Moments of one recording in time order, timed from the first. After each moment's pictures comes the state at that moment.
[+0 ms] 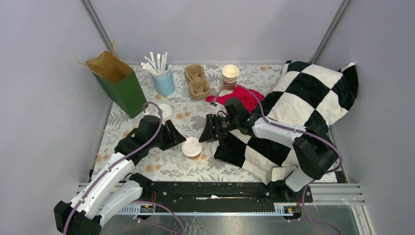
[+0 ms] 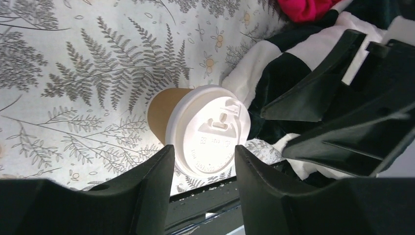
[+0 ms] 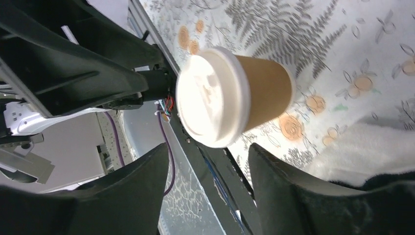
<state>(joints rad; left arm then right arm) -0.47 0.77 0.66 -0.64 0.14 -0.86 0.74 1.61 0.97 -0.05 -0.70 0.70</state>
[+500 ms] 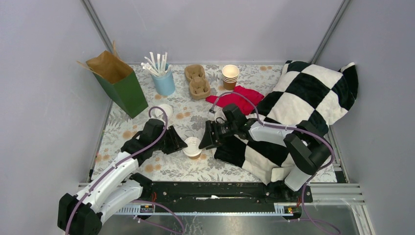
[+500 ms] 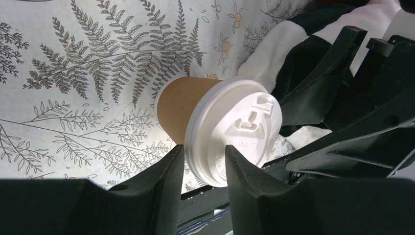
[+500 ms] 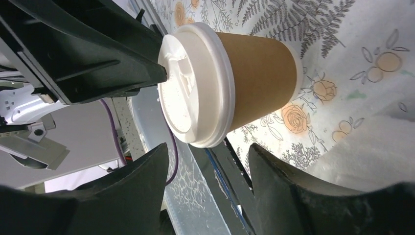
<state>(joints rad) -0.47 0.82 0.55 -0.53 0.22 -0.87 0.73 1.65 0.87 0.06 -0.77 0.75</state>
